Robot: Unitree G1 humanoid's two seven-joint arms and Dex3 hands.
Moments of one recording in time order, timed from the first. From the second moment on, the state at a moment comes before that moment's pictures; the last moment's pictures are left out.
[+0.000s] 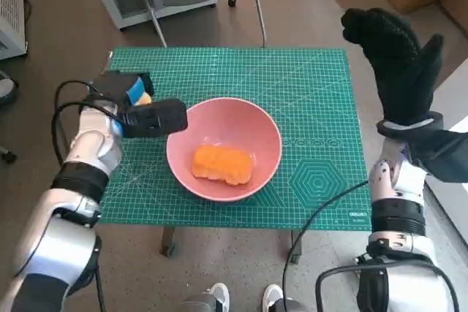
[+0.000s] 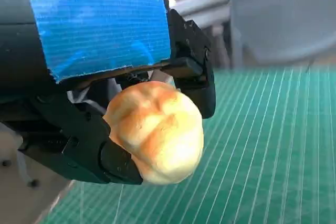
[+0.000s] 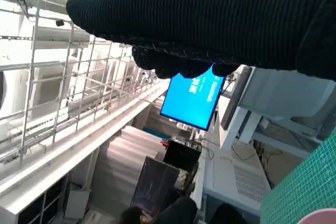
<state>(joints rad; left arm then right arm) -0.98 0.56 -0.46 0.87 0.73 0.22 -0.09 -0.88 -0.22 -0.28 0.87 0.35 -0.74 0.66</state>
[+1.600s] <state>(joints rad) -0.66 0.49 -0.32 -0.02 0.69 0.15 -0.27 -0.88 -0.20 -0.28 0.87 0.35 -0.76 0.66</state>
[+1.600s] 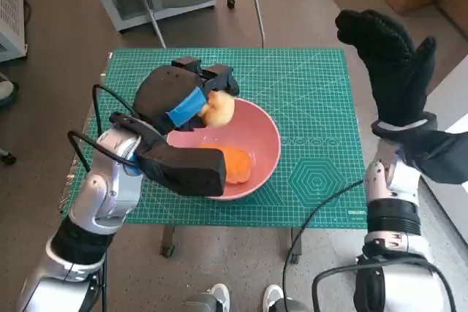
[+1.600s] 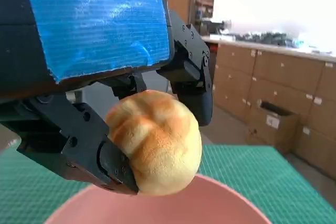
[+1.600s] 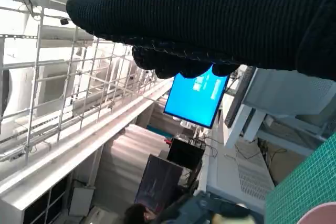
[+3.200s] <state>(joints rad) -0.53 0.36 0.11 0.01 0.09 -0.11 -0.25 -0.85 -0.19 -0.26 0.78 0.35 -0.72 0.62</state>
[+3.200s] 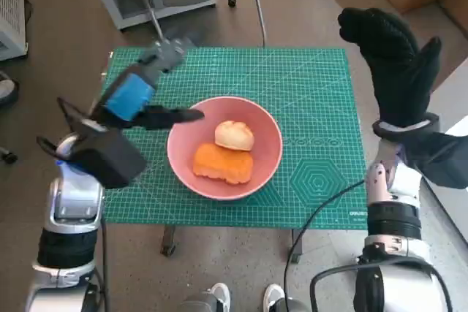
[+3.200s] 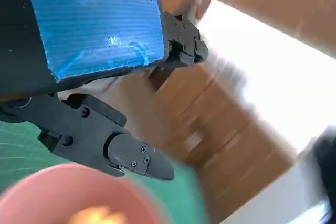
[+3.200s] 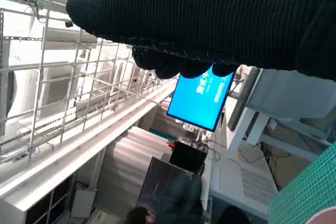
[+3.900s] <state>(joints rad) -0.45 0.24 0.22 0.08 -0.17 -0.21 -0.22 -0.85 -0.18 -0.21 0.71 0.34 -0.67 0.58</state>
